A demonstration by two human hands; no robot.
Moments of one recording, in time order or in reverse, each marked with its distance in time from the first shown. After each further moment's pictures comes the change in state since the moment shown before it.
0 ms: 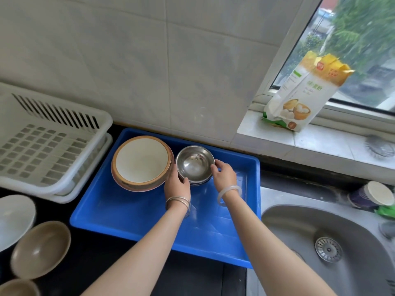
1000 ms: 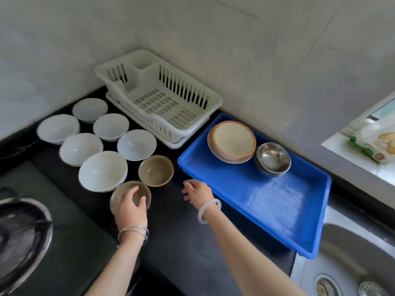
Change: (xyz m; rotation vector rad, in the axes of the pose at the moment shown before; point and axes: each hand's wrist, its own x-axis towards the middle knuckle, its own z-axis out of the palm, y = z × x) left_hand -0.153 -0.204 -0.234 -0.031 0.597 -0.338; right_hand -0.210 -0.049 0.189 -0.064 -0.635 -0.048
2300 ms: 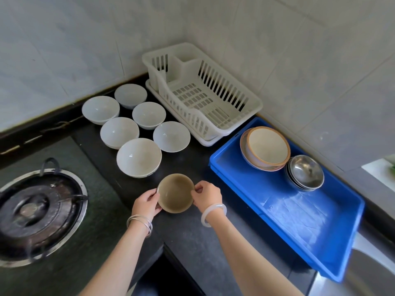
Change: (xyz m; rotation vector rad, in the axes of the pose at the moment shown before) left_hand 0.033 -0.060 -0.014 -0.667 -0.284 -0.511; right_hand -0.019 -0.028 0.058 -0.414 0.072 -0.051
